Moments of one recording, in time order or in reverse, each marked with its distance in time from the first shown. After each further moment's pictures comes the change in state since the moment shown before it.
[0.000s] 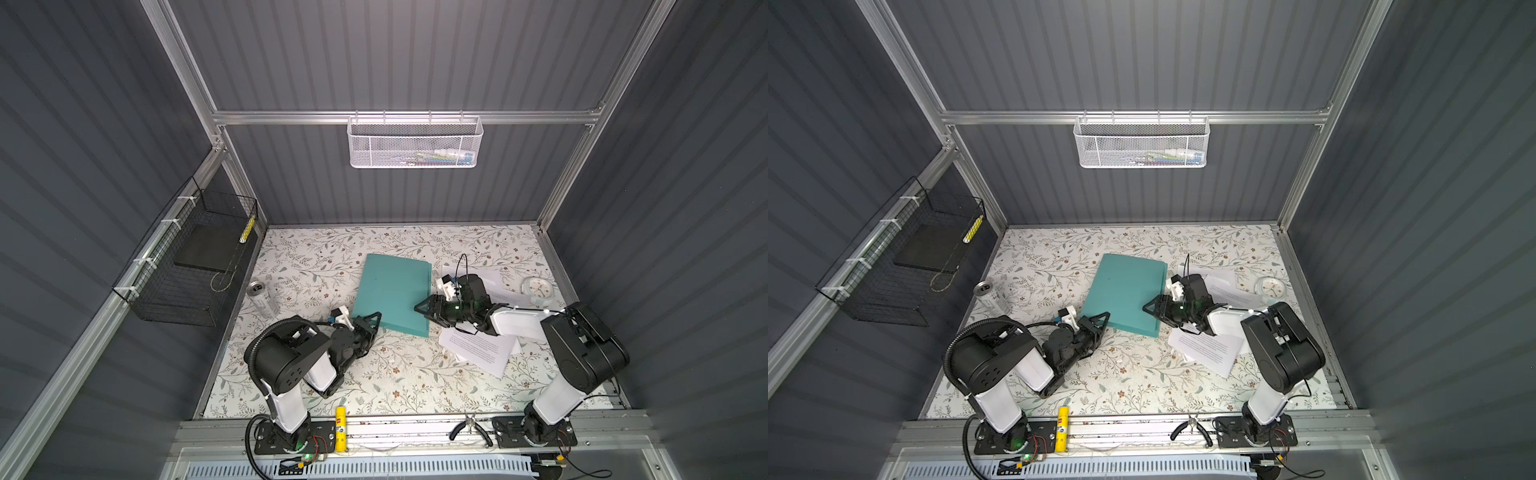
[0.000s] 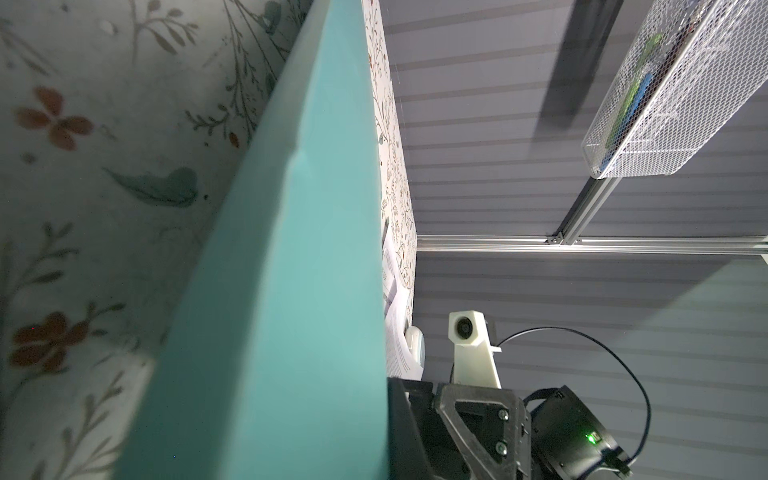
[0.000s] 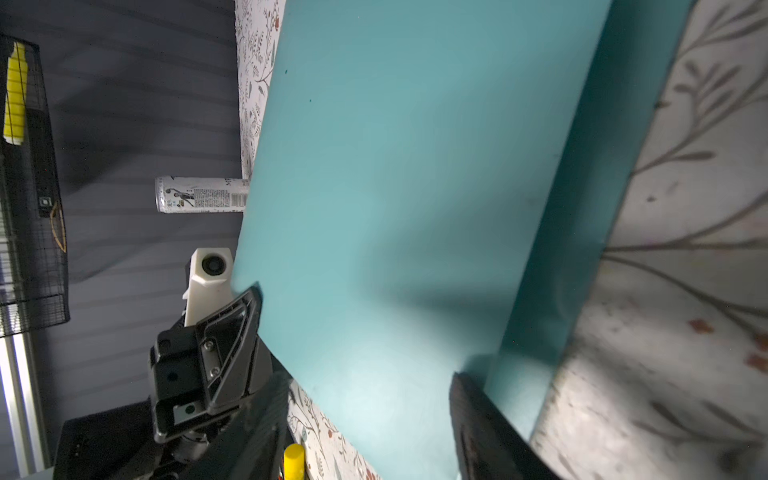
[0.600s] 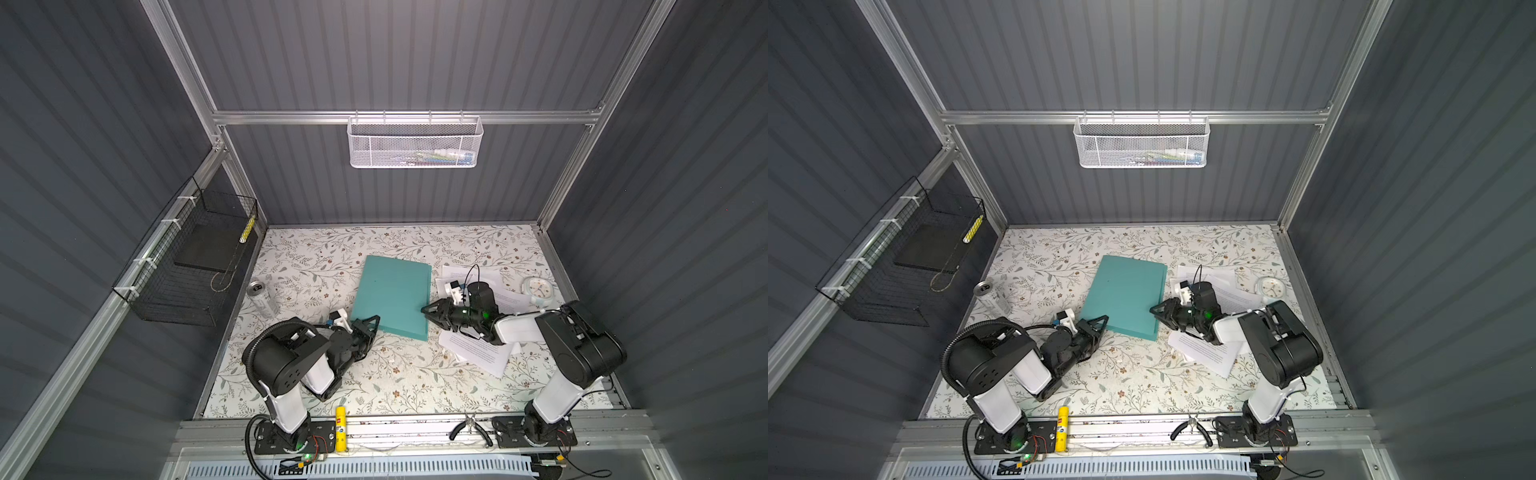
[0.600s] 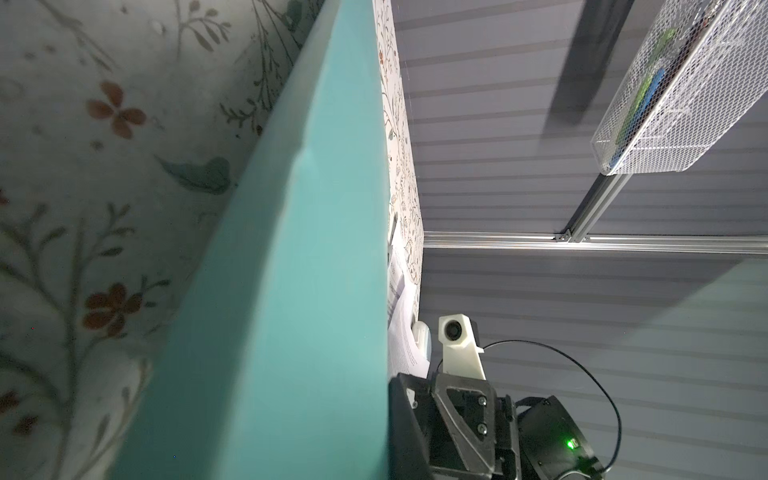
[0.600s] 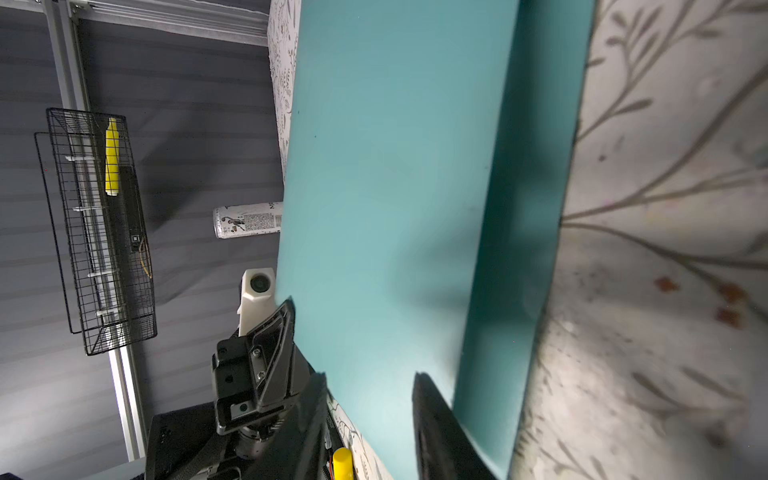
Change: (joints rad) left arm 0.000 -0.013 -0.034 0.000 0.006 0.000; right arm -0.055 -0.015 -0.146 0.257 -0.061 0.198
